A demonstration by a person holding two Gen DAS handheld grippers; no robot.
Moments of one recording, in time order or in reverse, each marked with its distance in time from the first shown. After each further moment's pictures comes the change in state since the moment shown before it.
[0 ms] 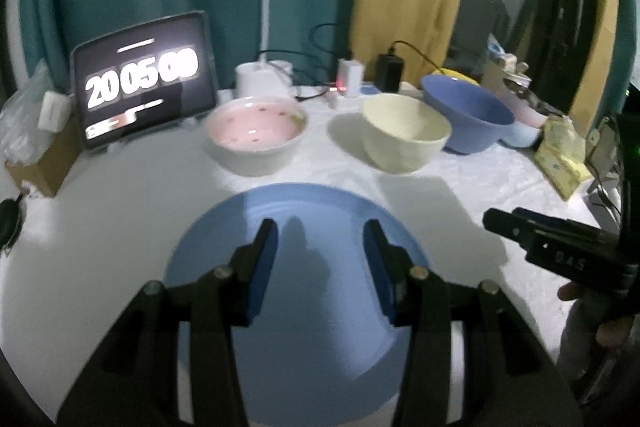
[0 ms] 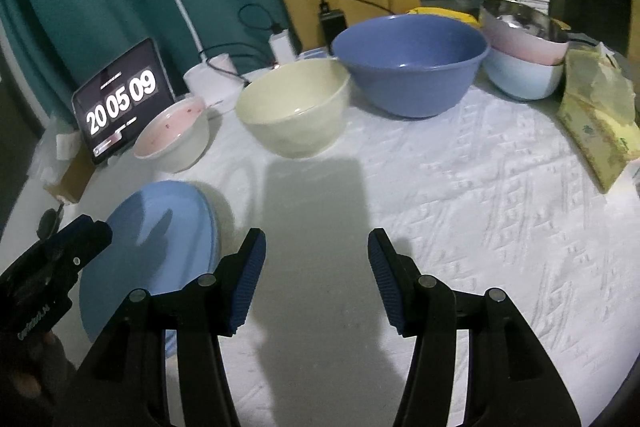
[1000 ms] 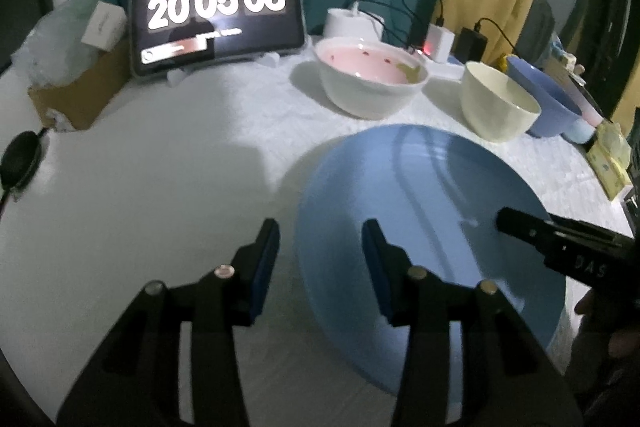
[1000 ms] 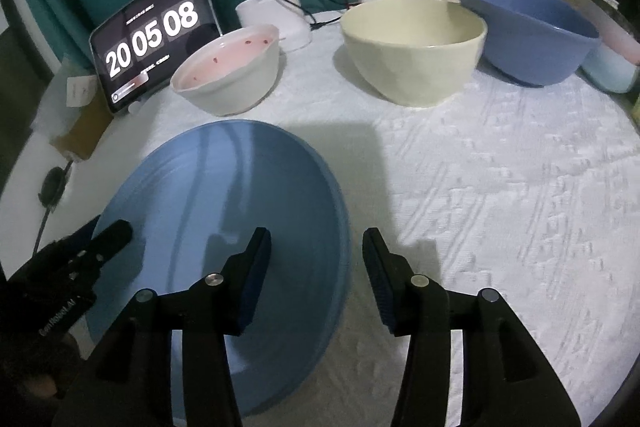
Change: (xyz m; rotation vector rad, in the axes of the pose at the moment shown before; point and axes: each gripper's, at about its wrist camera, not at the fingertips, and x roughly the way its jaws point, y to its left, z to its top) left arm 0.021 0.101 -0.041 -0.125 0.094 0.117; right arm 0.062 0.085 -0.021 -0.081 0.130 0.060
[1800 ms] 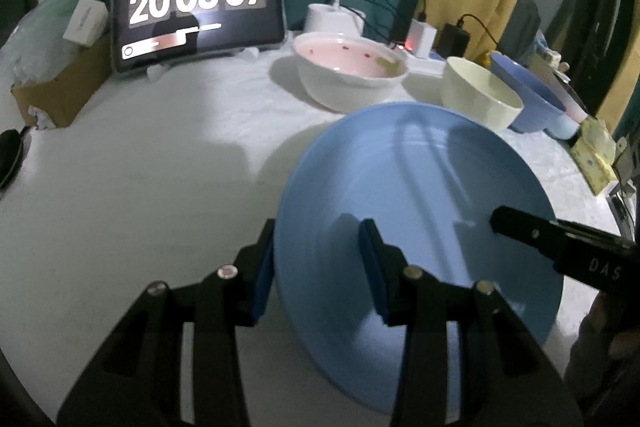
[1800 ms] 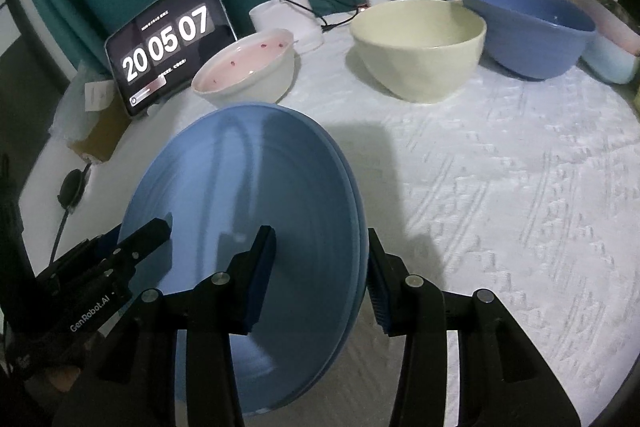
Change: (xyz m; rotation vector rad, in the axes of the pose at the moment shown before) left arm 0.005 -0.003 -0.001 0.006 0.025 -0.077; right arm -0.009 0.006 -0.001 0.015 0.010 0.058
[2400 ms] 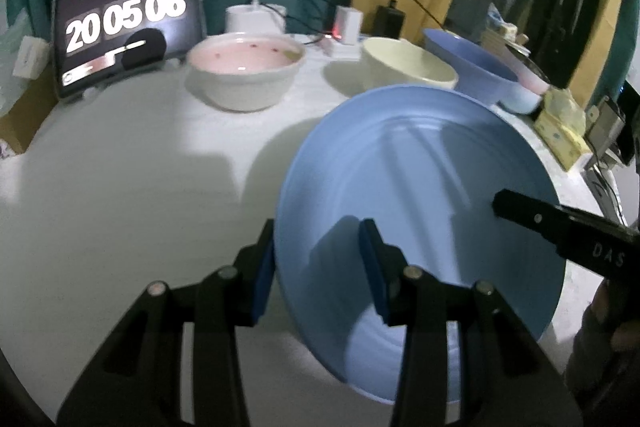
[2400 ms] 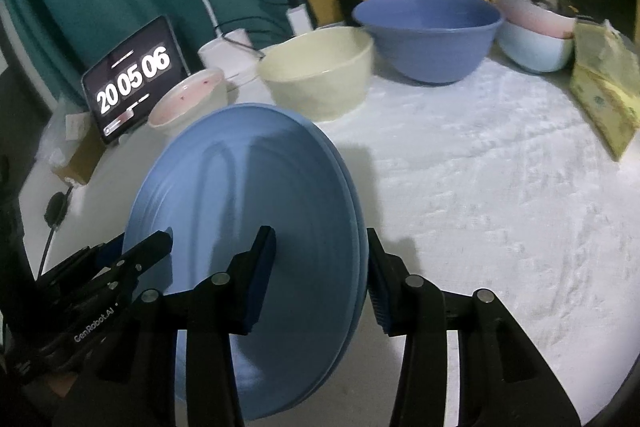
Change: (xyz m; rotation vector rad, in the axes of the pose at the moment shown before) left arm -0.003 -0.073 0.002 0.085 0.009 -0.085; right arm -0.050 -0.056 -0.012 0.060 -0.080 -0.078
